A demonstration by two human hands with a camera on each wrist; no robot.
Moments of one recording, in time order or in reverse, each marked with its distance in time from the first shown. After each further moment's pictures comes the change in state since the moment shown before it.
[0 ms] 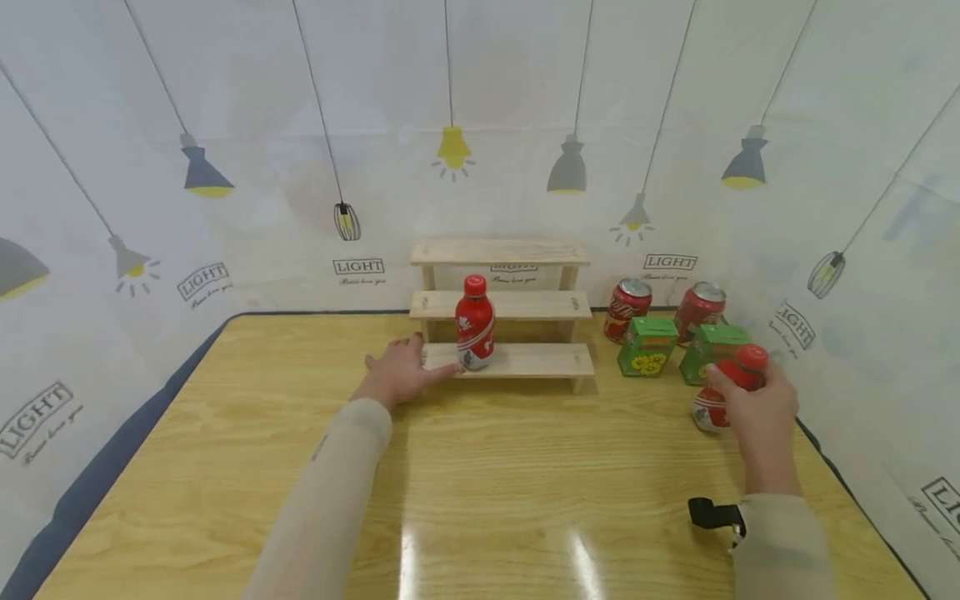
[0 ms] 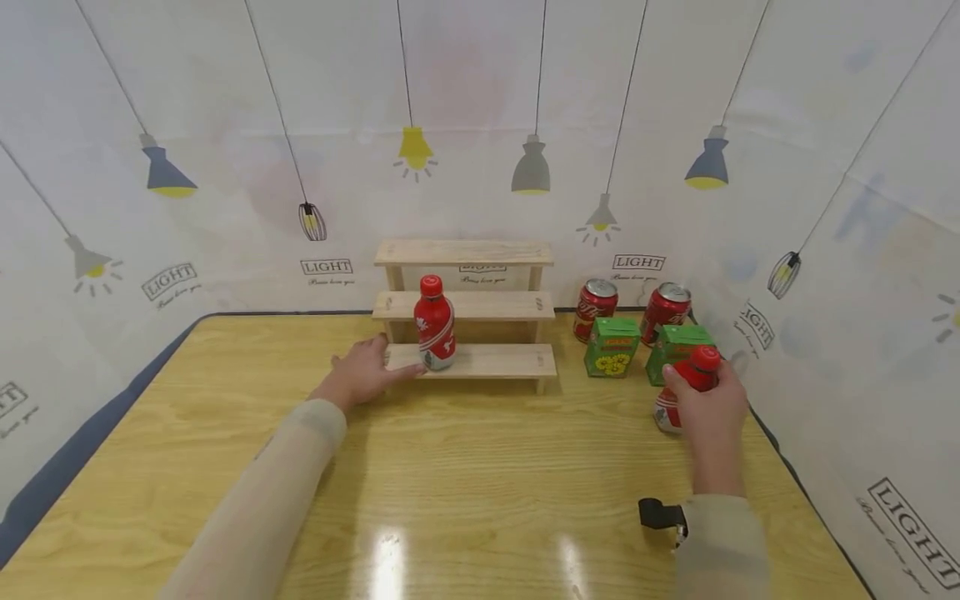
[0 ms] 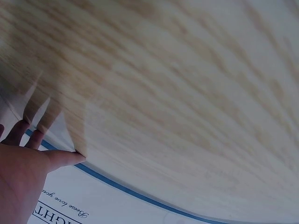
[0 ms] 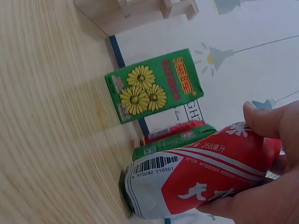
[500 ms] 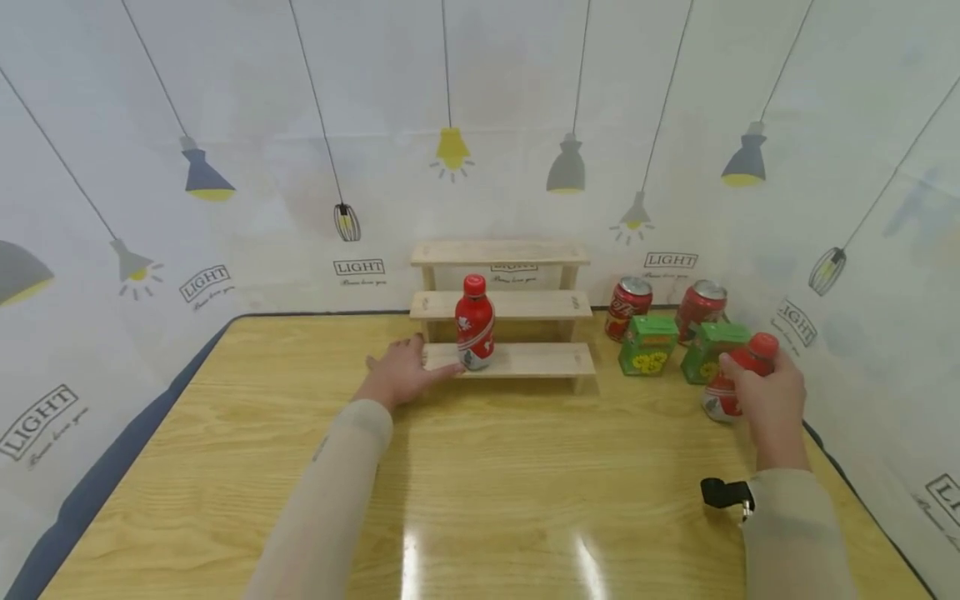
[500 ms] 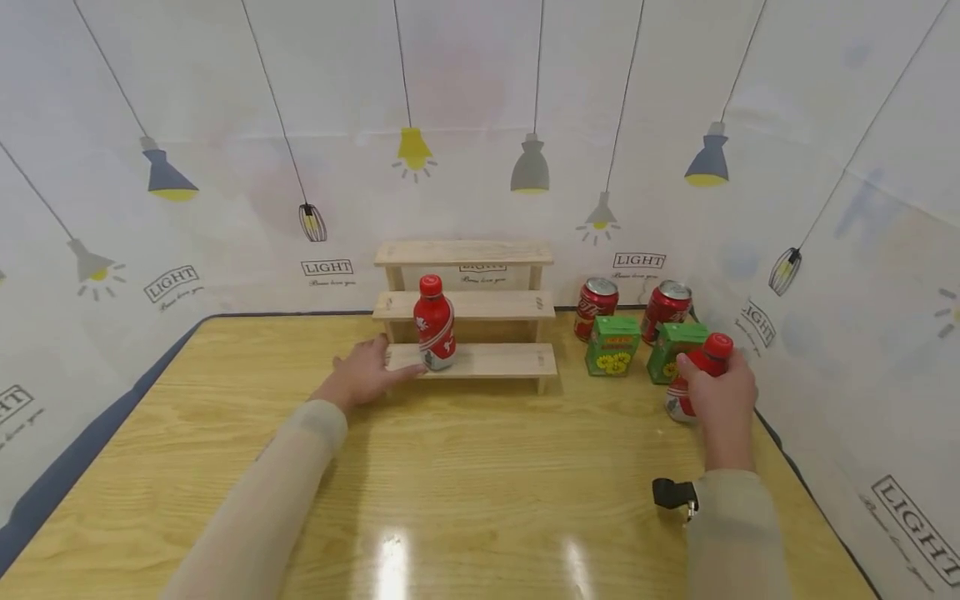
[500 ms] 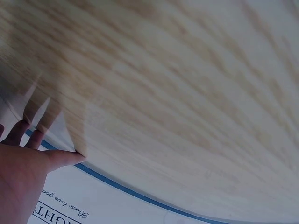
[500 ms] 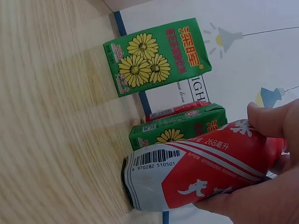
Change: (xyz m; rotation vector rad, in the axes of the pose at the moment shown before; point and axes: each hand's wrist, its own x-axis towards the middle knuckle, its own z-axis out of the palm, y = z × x) left_hand 0.001 -0.003 0.003 0.000 0.006 0.000; right_hand 0.032 0.004 -0.012 0.011 -0.099 0.072
